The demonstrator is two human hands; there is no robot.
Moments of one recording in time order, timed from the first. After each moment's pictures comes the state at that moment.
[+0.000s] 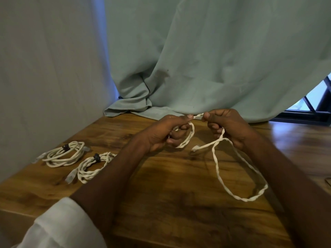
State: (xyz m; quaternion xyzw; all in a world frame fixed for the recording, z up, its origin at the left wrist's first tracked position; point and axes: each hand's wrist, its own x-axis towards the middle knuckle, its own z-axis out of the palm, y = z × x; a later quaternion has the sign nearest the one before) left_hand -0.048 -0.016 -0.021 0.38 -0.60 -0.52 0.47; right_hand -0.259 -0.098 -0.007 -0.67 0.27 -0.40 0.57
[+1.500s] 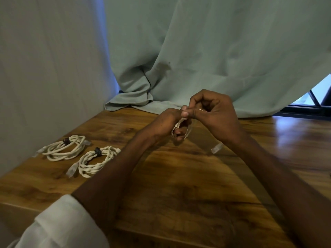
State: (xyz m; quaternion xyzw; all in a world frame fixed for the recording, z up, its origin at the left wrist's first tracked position) left_hand -0.046 -0.020 -0.026 0.45 -0.63 -0.41 0.49; right_hand -0.221 -0.062 -0.003 -0.81 0.12 -0.51 0.27
